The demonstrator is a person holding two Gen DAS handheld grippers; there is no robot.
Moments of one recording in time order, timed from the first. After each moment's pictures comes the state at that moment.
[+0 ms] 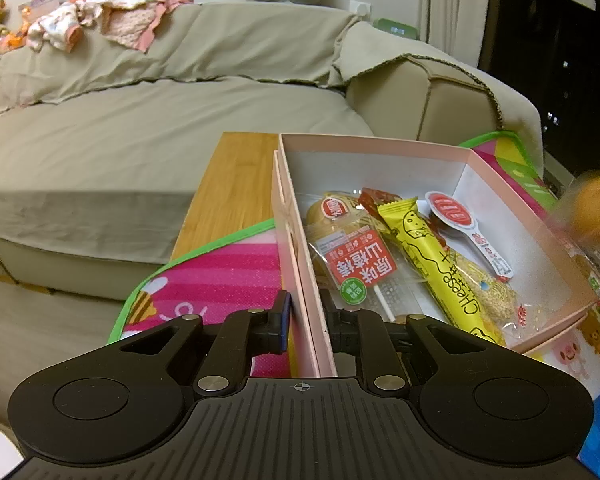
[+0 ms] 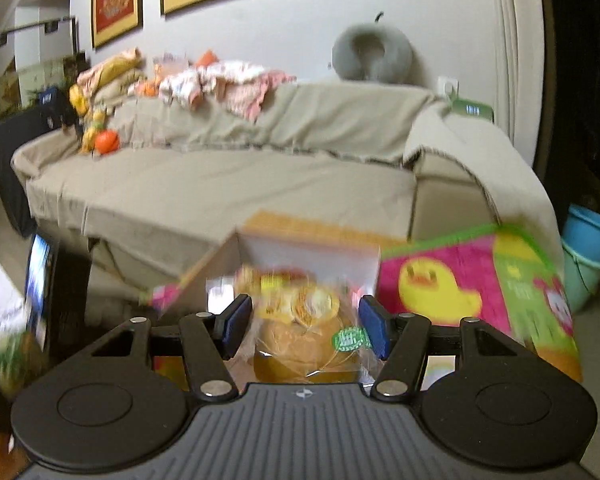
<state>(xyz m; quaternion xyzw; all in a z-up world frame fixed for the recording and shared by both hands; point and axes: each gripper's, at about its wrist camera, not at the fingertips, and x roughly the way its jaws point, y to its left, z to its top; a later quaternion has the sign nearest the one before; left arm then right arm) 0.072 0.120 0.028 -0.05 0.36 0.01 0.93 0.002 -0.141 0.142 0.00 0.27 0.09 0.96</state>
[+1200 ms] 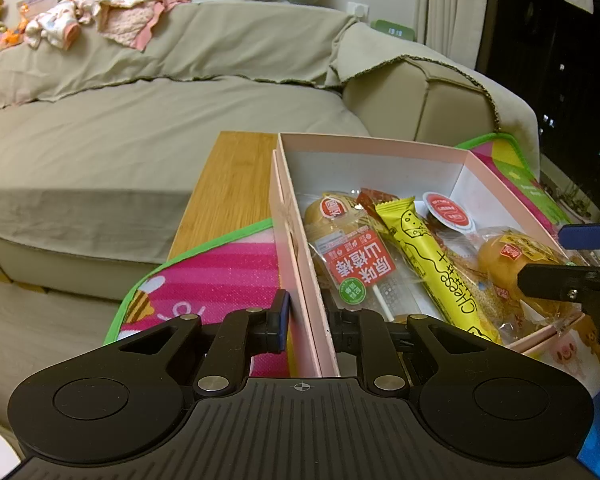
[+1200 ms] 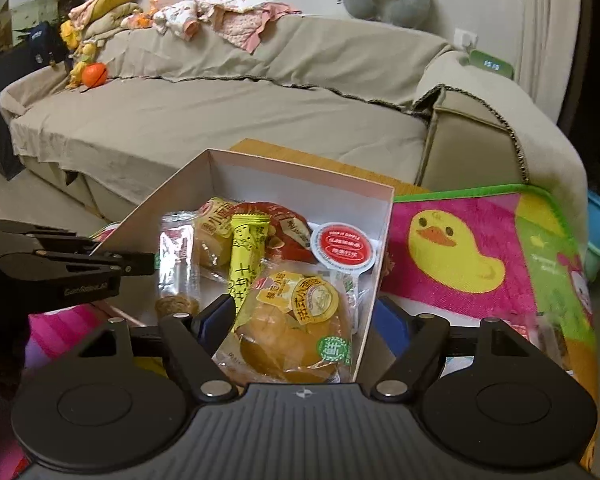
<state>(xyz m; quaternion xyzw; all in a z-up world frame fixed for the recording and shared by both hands) 0.073 0.122 0.026 -0.05 0.35 0.00 0.93 0.055 -0.135 0.071 -0.06 0.36 0.08 0.93</state>
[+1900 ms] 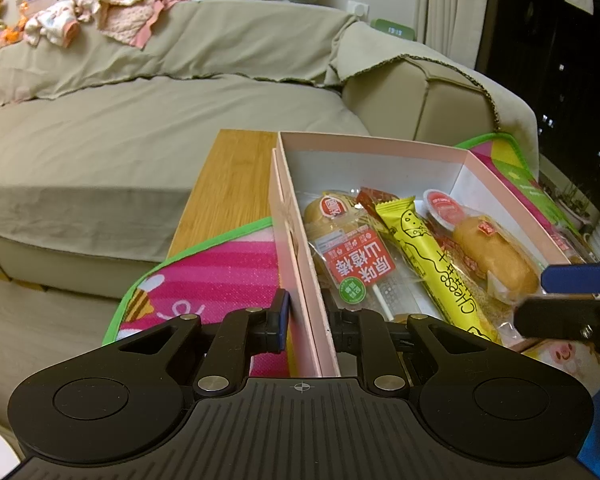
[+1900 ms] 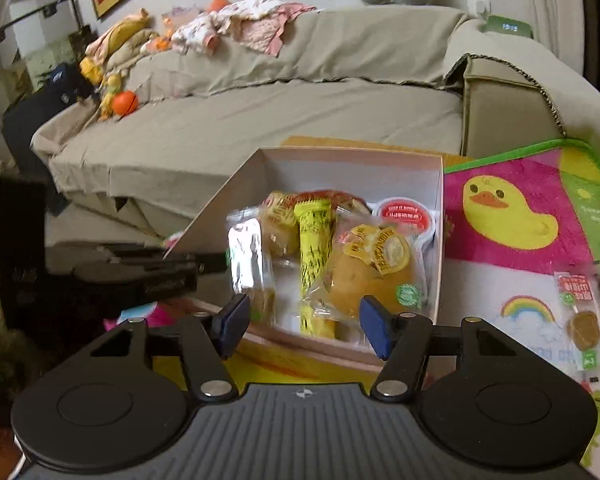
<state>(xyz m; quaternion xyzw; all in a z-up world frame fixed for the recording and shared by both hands) 0.074 0.122 0.026 -0.06 0.36 0.00 0.93 0.041 -0.133 0.069 0.04 0.37 0.14 0.92</state>
